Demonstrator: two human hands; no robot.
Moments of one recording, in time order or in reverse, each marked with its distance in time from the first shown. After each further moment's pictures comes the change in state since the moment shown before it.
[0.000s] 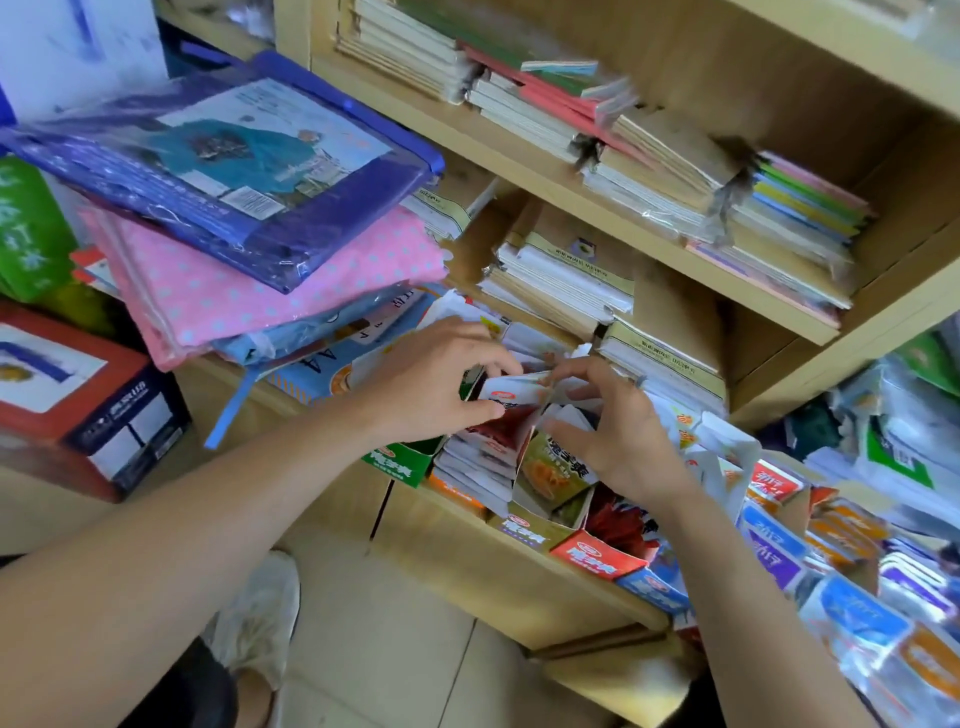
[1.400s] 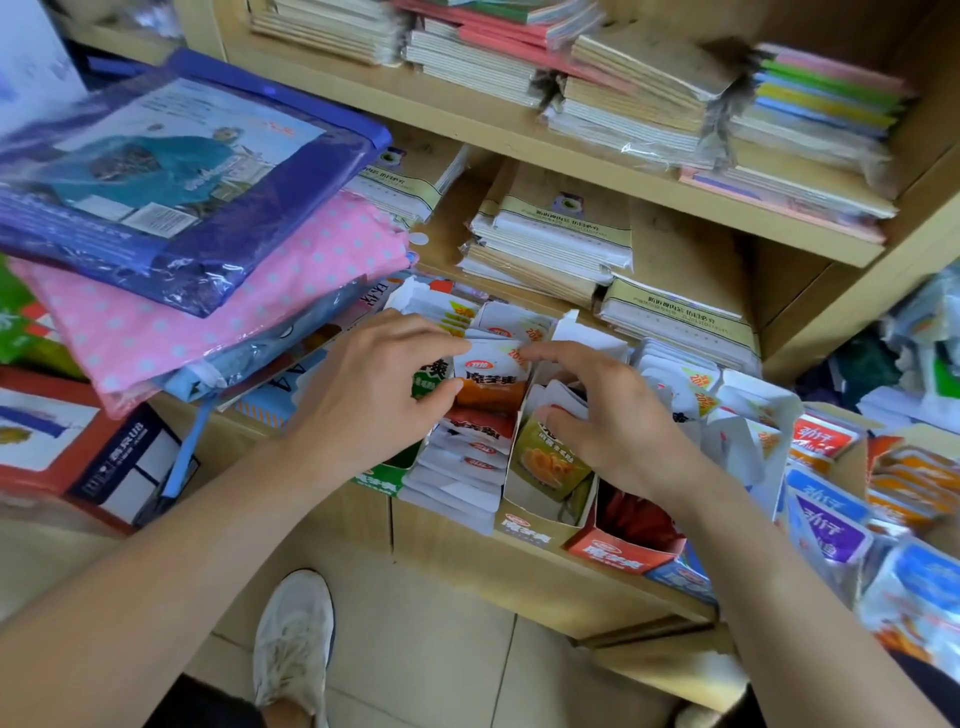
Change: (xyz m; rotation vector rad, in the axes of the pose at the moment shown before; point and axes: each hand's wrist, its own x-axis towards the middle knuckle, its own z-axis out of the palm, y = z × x) left_hand -0.003 0.001 0.007 0.232 0.259 0.071; right_hand 0.005 0.013 0.006 -0.029 -0.040 -0.088
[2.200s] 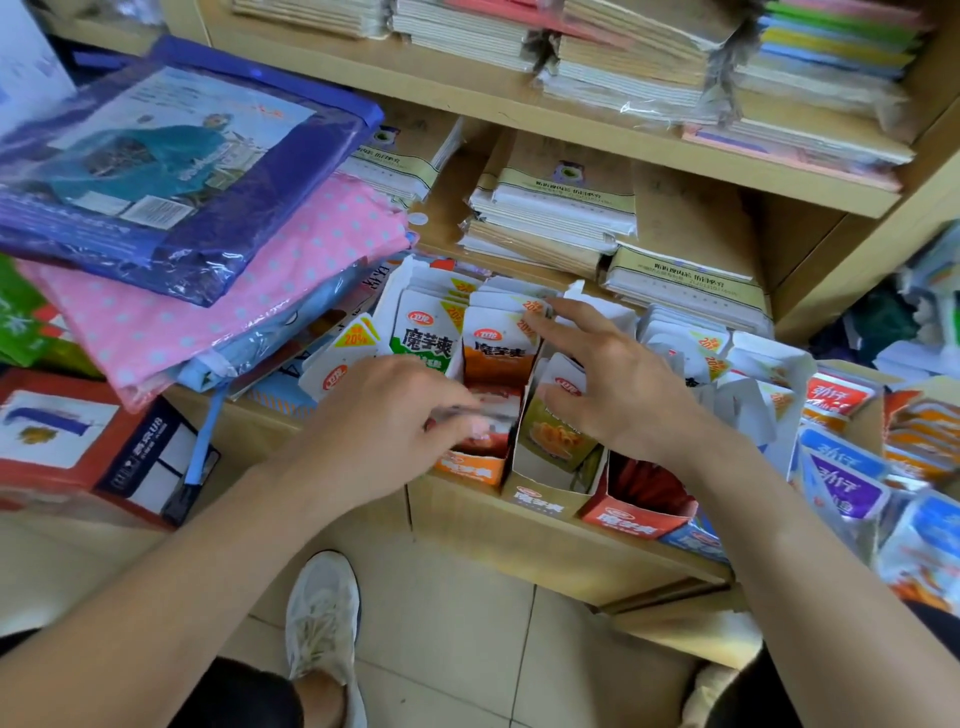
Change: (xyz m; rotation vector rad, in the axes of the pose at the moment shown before) left_hand -0.019 0.021 -0.016 -0.038 -0.370 -0.038; right_hand 0.002 0.000 0.001 -0.208 -0.063 0.014
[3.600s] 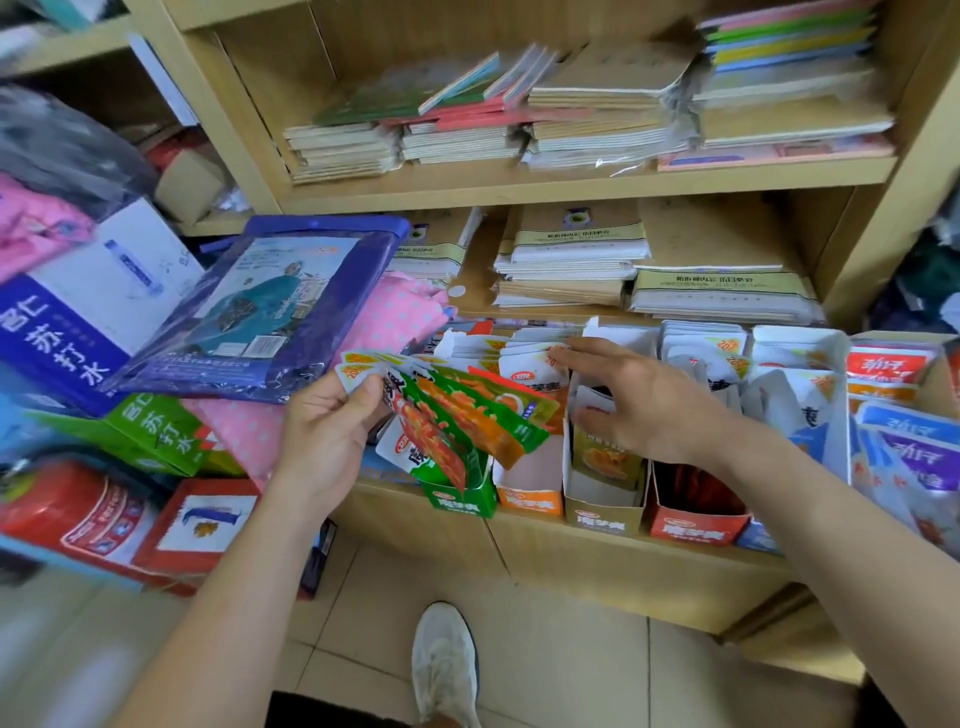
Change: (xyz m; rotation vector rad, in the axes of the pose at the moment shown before) left_hand -0.012 -0.057 -0.044 -1.141 0.389 -0.310; right_hand -0.001 0.004 -0.004 0.127 0.003 -0.022
